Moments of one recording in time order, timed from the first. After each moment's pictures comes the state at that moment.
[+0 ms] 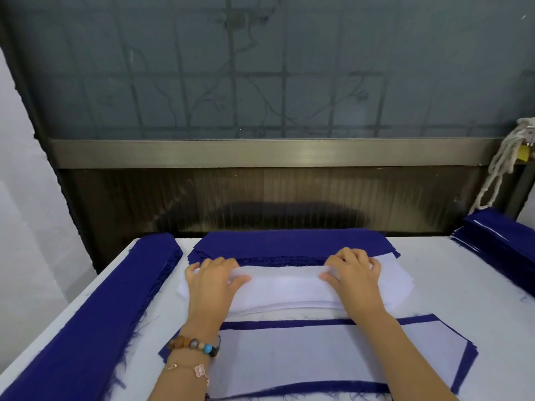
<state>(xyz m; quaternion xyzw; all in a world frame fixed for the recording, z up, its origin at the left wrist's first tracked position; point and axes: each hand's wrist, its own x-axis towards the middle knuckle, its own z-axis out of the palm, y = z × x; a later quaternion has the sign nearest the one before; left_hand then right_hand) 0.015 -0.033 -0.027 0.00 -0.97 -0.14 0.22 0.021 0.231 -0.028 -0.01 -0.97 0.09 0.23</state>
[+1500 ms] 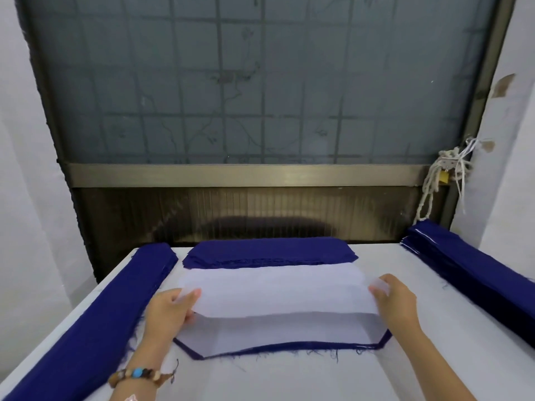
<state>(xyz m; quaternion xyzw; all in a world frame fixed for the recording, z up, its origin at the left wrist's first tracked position) 0.109 -0.073 -0.014 0.14 -0.81 -0.54 0.16 0.129 0.330 -0.013 -0.19 -0.85 0.42 0.24</state>
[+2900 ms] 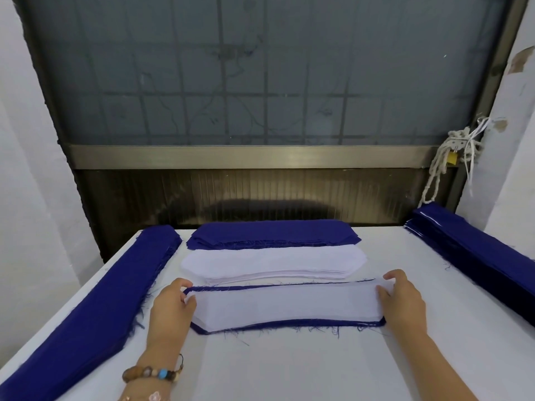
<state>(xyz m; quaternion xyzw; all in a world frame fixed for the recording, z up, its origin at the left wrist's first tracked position) 0.135 -0.073 -0.044 0.11 -0.90 -0.36 0.20 0.150 0.332 -0.044 -0.23 -0.89 0.33 0.23</state>
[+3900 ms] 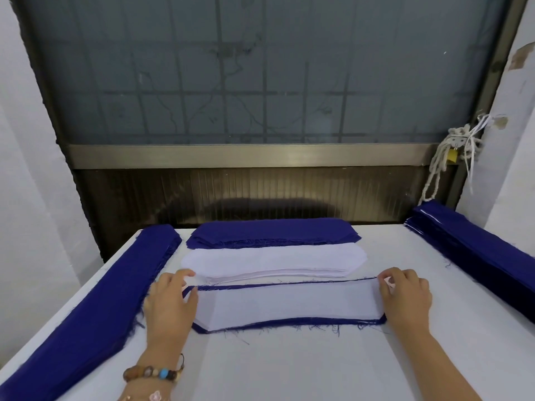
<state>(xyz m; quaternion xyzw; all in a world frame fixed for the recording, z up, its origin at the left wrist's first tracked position) 0.138 -0.071 -0.039 0.07 -0.91 -0.26 0.31 0.152 0.332 -0.044 -0.20 -0.89 0.23 0.32</state>
